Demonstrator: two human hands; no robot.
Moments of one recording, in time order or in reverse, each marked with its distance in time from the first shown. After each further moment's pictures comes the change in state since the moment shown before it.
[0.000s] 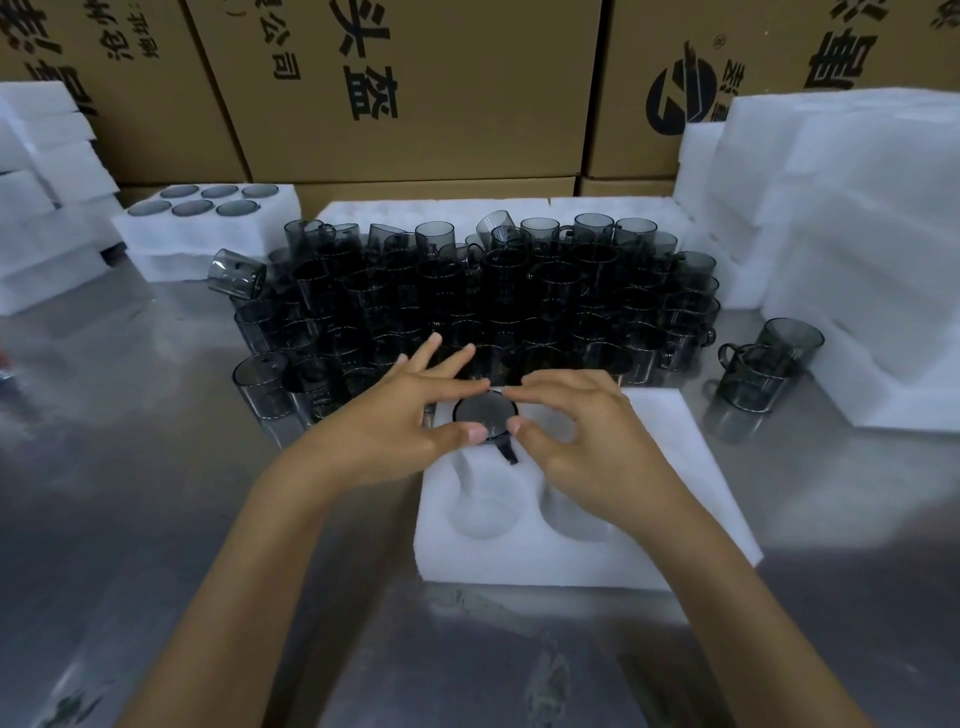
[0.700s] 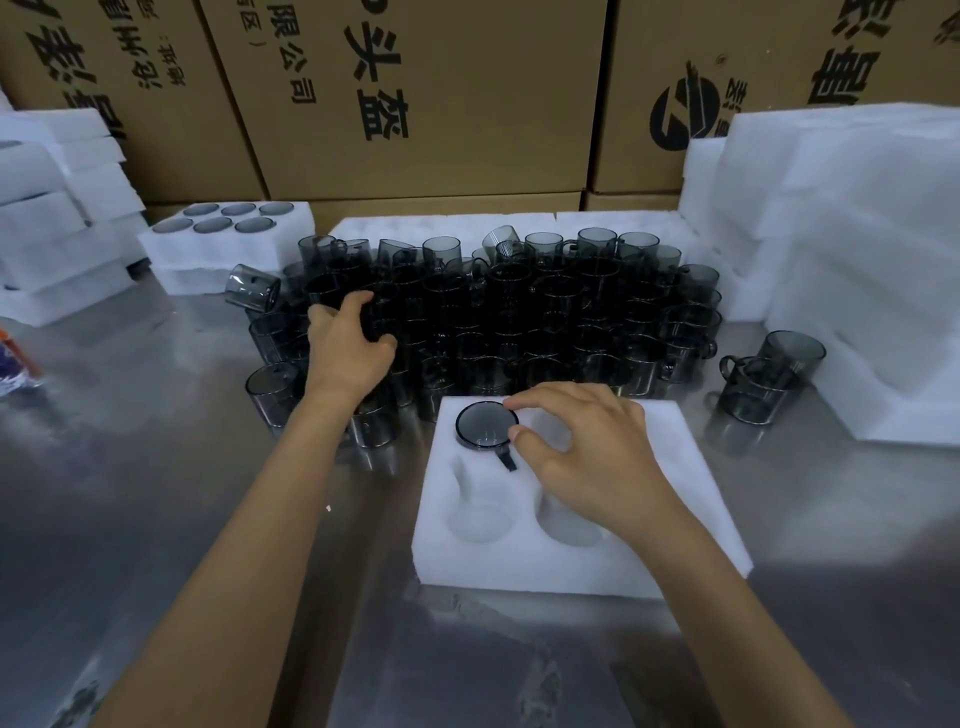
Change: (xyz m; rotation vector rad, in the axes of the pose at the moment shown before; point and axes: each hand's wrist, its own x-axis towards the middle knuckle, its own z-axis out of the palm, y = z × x) left_hand 0.052 -0.046 -0.032 -0.037 0.698 -0.418; right_hand 0.002 0.009 0.004 -0.150 0.016 -0.008
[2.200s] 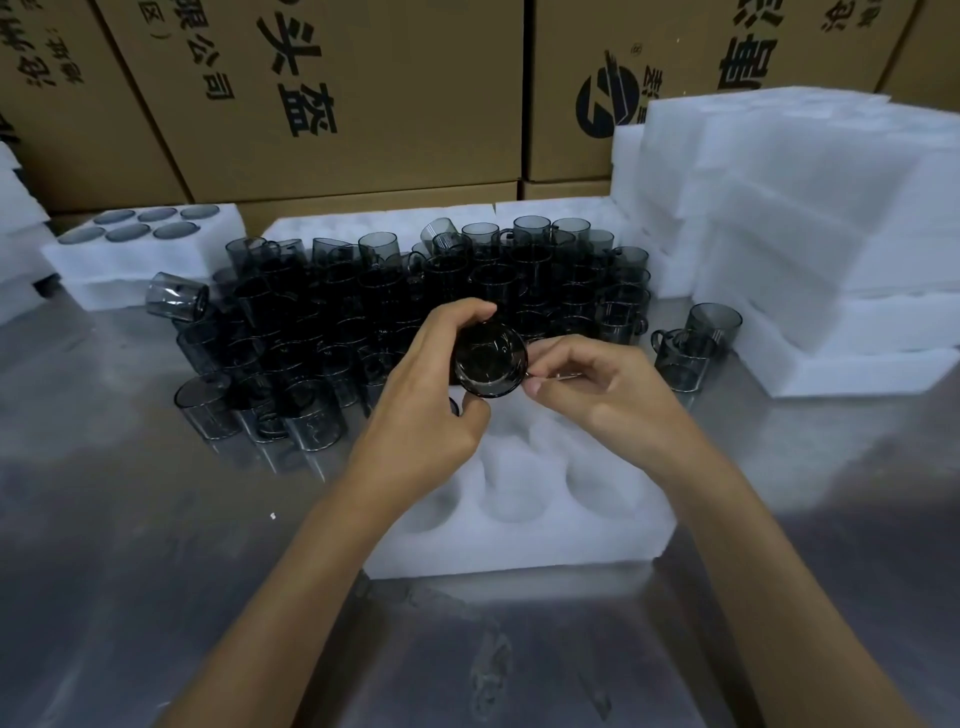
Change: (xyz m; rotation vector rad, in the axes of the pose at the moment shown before) left_hand -0.118 0.075 0.025 -0.367 -0.260 0.604; right_hand -0.009 0.022 -0.059 0.718 0.040 0.096
